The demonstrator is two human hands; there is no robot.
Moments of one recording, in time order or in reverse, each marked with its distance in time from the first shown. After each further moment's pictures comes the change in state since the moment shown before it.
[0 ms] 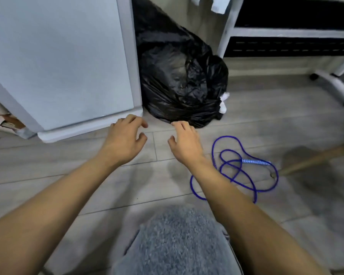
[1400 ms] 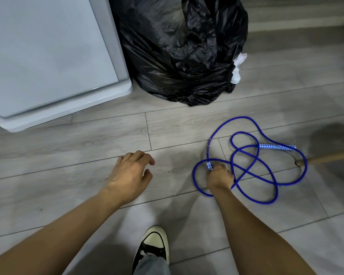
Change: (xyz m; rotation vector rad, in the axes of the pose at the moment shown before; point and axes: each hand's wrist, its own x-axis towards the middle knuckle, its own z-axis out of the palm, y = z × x) left_hand -0.010 -0.028 0.201 0.012 -0.355 0.023; right_hand -0.063 0.237 0.201 -0.228 -0.347 0.740
